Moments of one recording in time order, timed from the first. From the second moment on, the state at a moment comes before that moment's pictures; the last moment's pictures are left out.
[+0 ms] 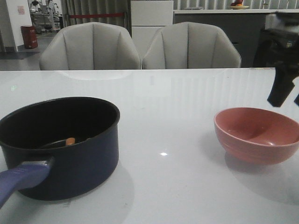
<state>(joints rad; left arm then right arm) -0.19 0.09 -0.25 -0.16 0.24 0.07 -0.02 1.65 -1.17 0.28 0.83 -0.28</state>
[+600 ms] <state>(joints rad) -0.19 0.09 -0.25 -0.16 0.24 0.07 0.17 0.84 -0.67 0.29 0.40 -0.32</state>
